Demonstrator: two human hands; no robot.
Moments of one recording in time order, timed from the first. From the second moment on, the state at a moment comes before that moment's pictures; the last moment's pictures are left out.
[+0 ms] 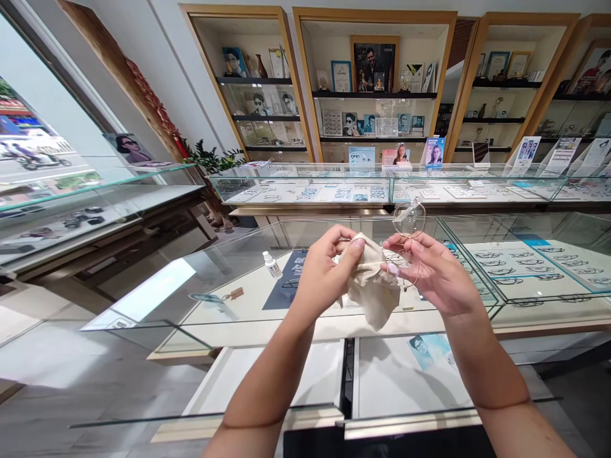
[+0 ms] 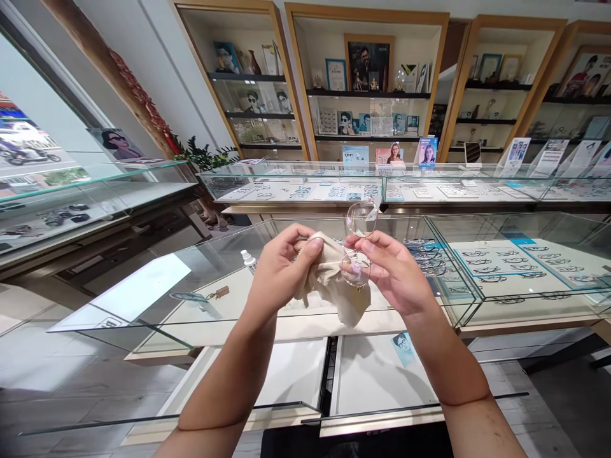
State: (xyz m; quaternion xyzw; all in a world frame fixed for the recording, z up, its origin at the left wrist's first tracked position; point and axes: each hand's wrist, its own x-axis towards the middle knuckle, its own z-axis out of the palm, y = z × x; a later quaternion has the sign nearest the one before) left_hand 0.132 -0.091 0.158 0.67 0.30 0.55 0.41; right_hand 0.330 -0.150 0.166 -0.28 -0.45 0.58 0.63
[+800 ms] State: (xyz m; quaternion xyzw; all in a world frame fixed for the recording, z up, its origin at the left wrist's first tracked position) left_hand 0.127 -0.069 0.159 0.57 0.28 0.54 0.55; right_hand 0.325 -0.146 0.160 -0.29 -0.49 0.56 0.60
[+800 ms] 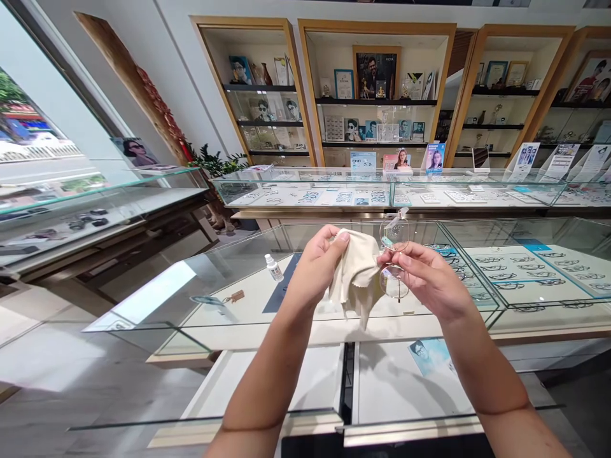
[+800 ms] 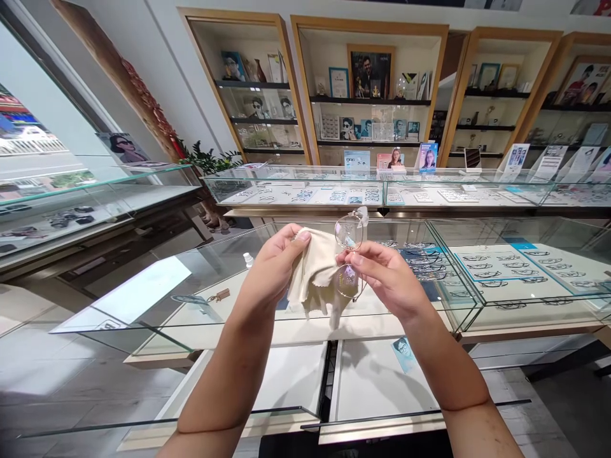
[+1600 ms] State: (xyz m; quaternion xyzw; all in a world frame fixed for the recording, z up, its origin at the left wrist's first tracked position) left_hand 0.115 -0.081 0.165 0.67 0.28 0.46 0.52; right_hand 0.332 -0.139 0.157 -0.32 -0.50 0.51 0.62
